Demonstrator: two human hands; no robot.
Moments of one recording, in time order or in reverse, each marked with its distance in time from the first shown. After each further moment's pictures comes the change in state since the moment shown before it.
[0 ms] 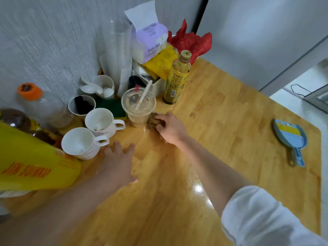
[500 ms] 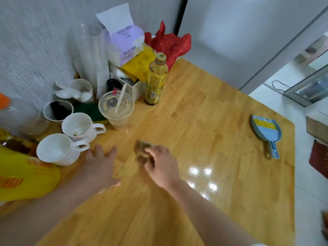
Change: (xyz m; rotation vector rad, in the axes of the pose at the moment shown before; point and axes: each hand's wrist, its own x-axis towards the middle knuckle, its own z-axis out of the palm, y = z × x) left_hand -0.004 0.007 -0.007 0.034 -0.039 -0.006; right_hand -0.129 0.017 0.024 -0.082 0.089 0.007
